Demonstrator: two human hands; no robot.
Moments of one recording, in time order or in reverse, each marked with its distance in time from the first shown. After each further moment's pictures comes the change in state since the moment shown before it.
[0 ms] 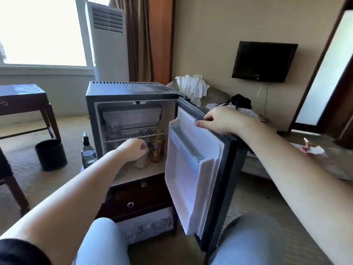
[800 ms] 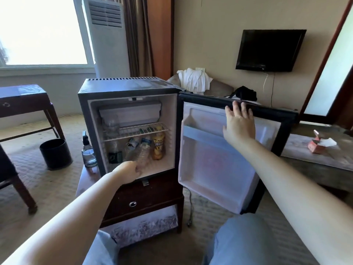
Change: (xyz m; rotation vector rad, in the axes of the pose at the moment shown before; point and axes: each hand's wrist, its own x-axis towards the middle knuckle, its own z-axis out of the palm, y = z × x) left_hand -0.007 -0.031 0.074 0.071 -0.221 -0.152; right_hand 0.044 0.079 0.095 -0.234 0.385 0.227
